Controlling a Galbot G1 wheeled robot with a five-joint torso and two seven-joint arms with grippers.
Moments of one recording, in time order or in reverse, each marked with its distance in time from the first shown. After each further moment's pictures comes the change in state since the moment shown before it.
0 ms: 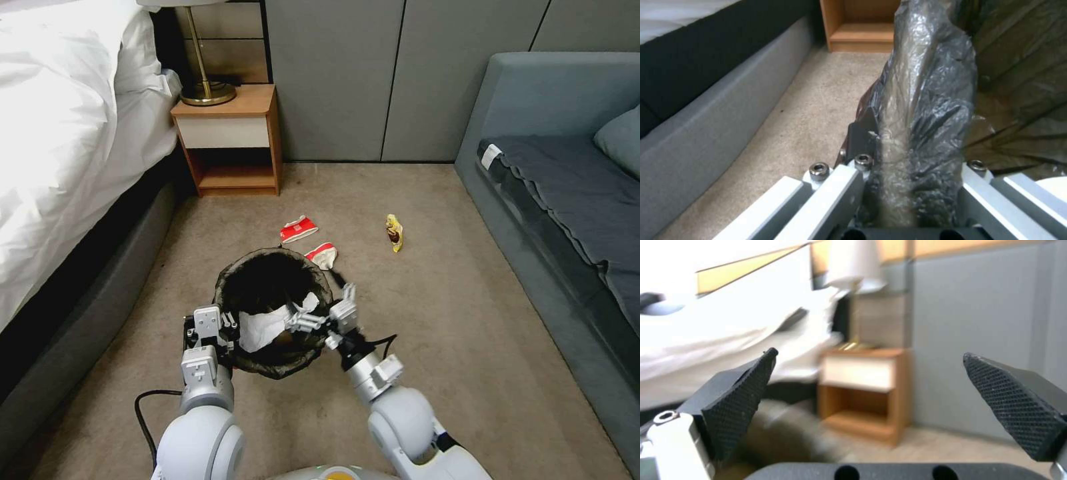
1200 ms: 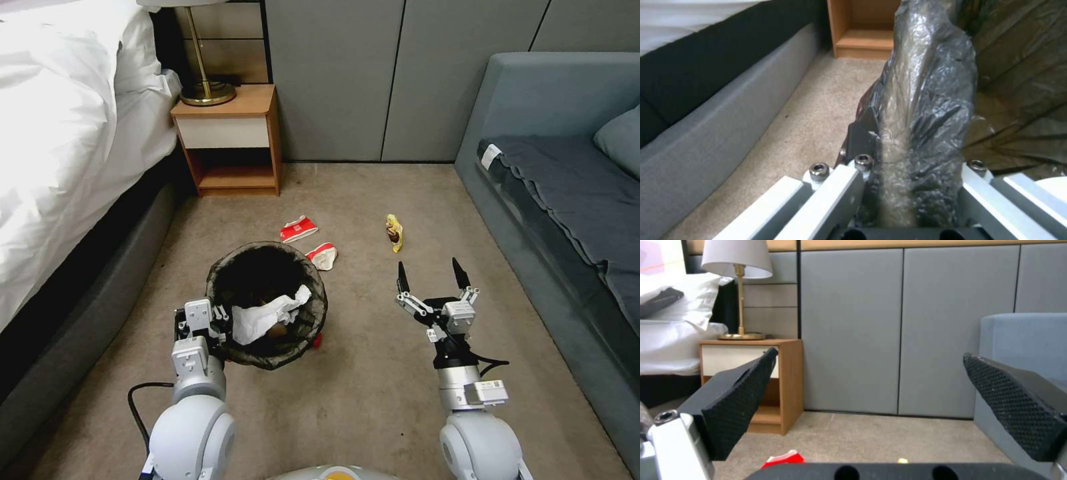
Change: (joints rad) left arm -0.033 0.016 -0.030 -0.012 -0.053 0.020 -0.014; right arm -0.168 0.052 0.287 0.008 -0.006 0.085 0.093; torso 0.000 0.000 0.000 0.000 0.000
